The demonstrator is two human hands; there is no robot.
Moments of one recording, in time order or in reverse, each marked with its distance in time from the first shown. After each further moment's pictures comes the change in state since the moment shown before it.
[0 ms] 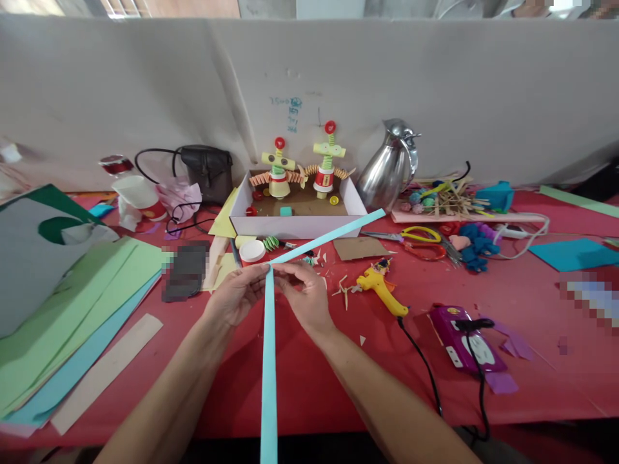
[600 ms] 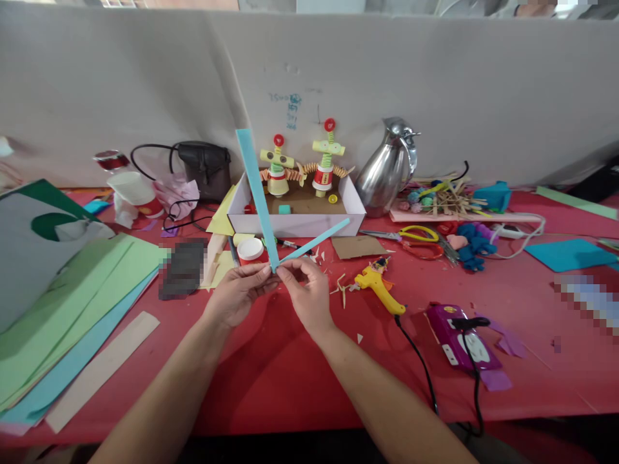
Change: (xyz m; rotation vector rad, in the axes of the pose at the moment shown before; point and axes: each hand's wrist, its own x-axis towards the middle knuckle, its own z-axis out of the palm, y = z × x) left_hand -0.005 -0.004 0.002 0.076 -0.104 0.056; right_hand 0.004 -0.002 -0.004 -0.103 0.103 -0.085
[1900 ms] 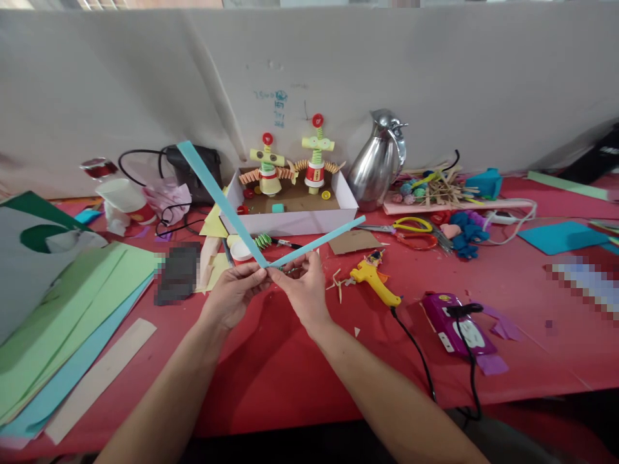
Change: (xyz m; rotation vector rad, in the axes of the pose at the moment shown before) left_hand 0.005 -0.004 -0.002 0.099 0.014 0.037; right_hand 0.002 0.004 0.003 0.135 0.166 0.172
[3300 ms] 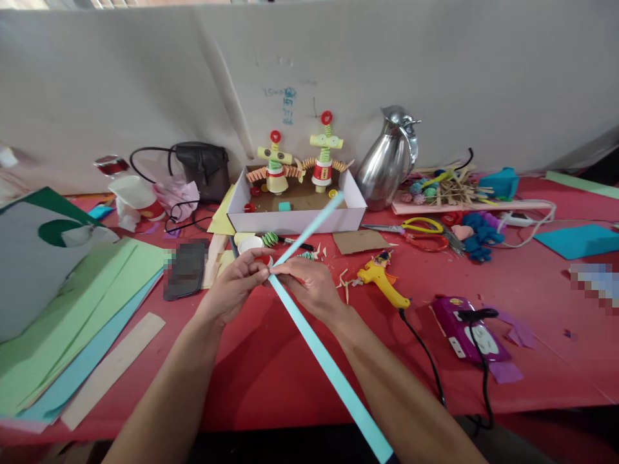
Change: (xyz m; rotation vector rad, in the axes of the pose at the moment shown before) left_hand -0.005 0.018 -0.006 0.172 -0.120 0.086; right_hand 0.013 -0.023 -0.023 -0.407 -0.533 -0.497
